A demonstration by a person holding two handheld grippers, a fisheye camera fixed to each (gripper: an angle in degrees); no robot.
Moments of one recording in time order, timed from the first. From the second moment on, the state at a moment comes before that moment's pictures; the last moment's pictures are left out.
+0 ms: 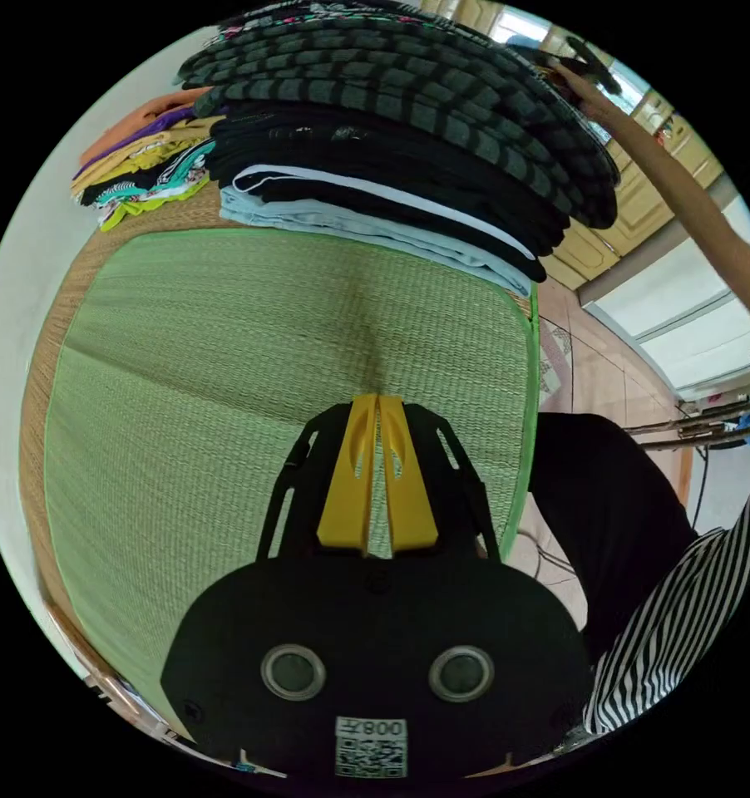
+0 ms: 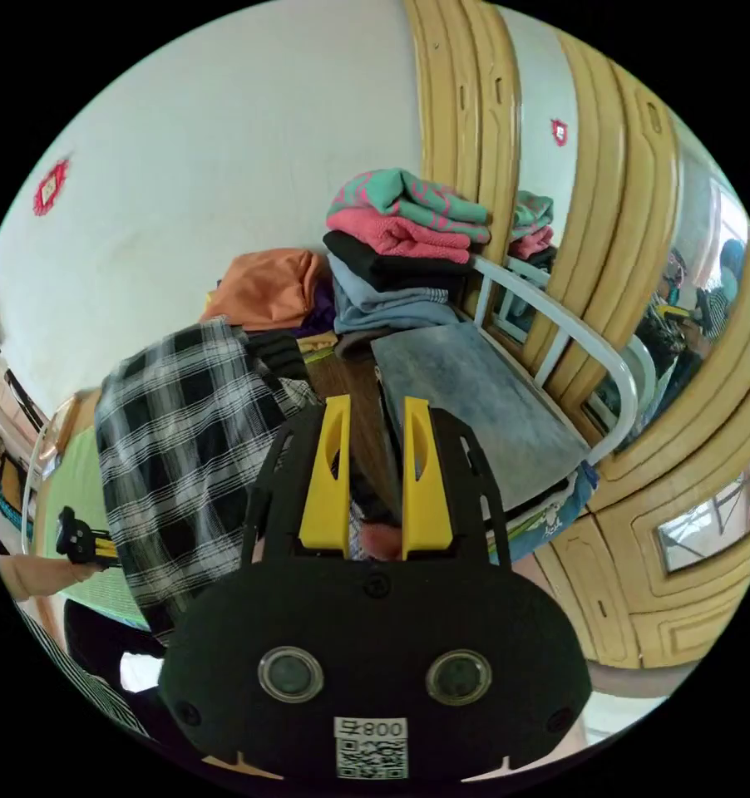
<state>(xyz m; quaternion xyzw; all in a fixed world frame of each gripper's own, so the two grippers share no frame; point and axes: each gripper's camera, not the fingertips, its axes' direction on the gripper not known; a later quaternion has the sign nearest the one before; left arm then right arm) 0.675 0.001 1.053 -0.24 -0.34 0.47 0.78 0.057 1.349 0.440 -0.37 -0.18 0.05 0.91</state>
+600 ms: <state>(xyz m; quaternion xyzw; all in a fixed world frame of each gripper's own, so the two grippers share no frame) 0.560 0.006 1.040 -0.21 -0.31 0.44 0.82 -0.017 1.454 0.687 -0.54 -0.09 -0.05 0.84</state>
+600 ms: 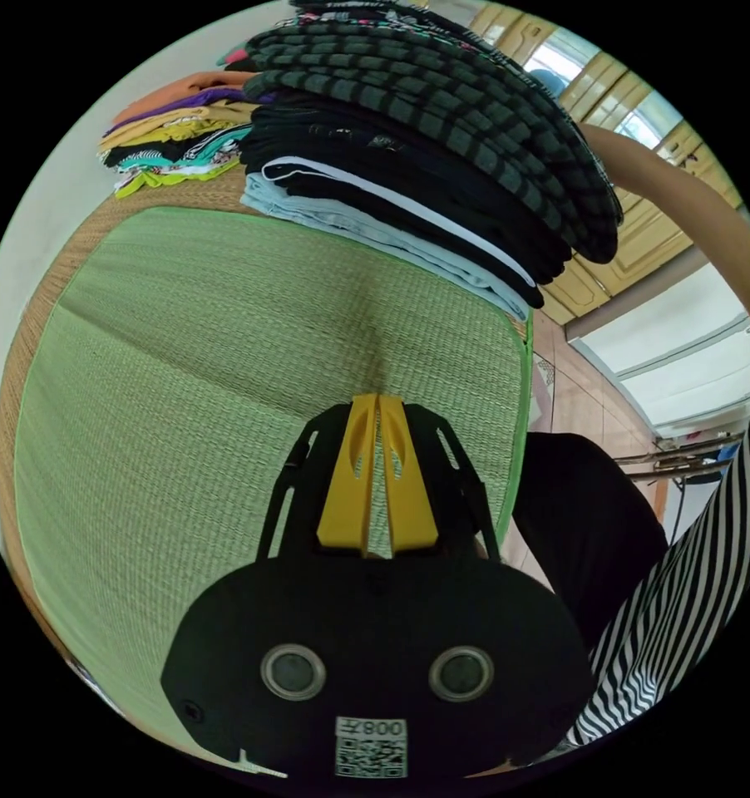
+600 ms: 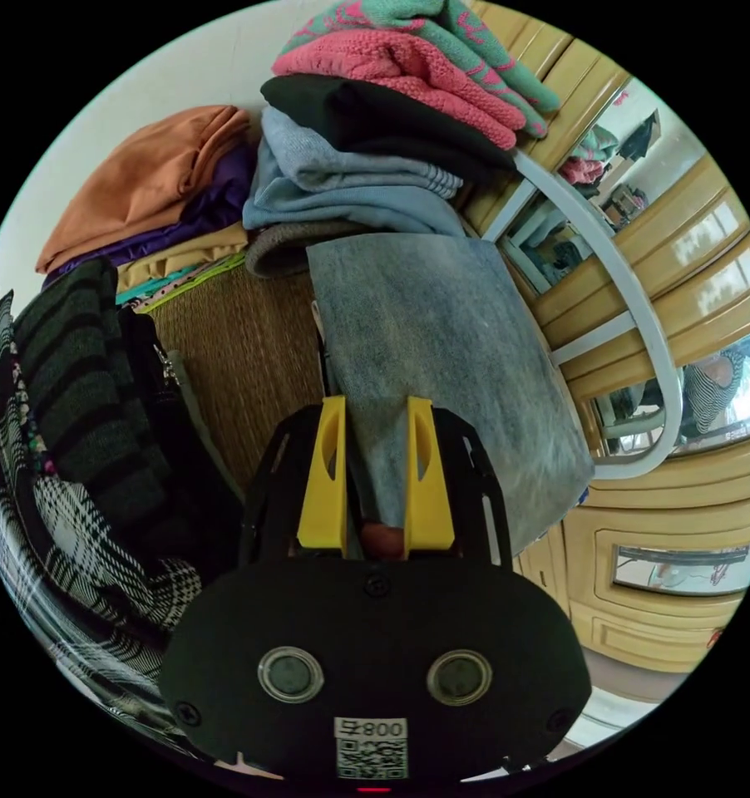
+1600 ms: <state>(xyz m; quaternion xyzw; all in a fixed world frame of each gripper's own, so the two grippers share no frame) 0.324 0.154 0.896 -0.18 -0.22 0.39 0.88 0.315 1.187 0.451 -0.14 -0.28 0.38 0.87</state>
